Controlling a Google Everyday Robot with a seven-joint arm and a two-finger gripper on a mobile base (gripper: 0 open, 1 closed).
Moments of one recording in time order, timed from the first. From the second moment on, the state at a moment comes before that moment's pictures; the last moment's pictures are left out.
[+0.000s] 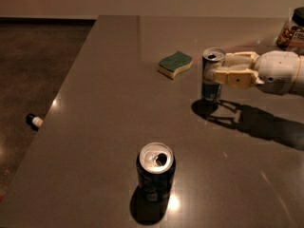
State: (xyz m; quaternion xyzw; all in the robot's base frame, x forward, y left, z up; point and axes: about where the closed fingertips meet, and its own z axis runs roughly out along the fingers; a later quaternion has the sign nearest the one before) arm 0.549 -0.184 0.943 -0.39 0.64 0.33 0.57
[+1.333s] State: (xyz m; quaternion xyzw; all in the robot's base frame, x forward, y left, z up) arm 0.551 -0.204 0.922 -0.36 0.63 0.36 0.59
